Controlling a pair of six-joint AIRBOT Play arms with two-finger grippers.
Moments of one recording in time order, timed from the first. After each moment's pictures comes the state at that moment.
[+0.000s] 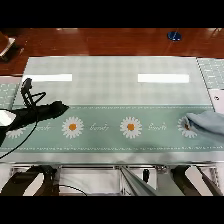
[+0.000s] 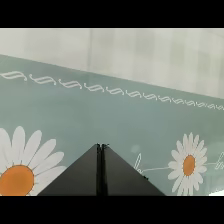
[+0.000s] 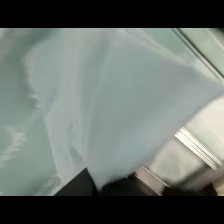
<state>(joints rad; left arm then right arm) 0.01 -0.77 0.53 0.83 -0.81 -1.43 -0.87 -0.92 1.30 -1.55 1.85 1.67</state>
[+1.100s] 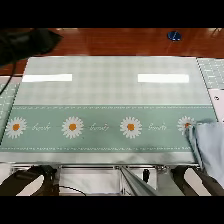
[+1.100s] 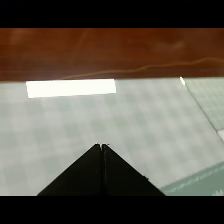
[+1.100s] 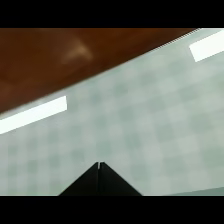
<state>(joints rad) -0.19 -1.03 1.28 0.92 -0.78 -1.35 -0.43 -0.94 1.39 -0.99 1.24 1.52</state>
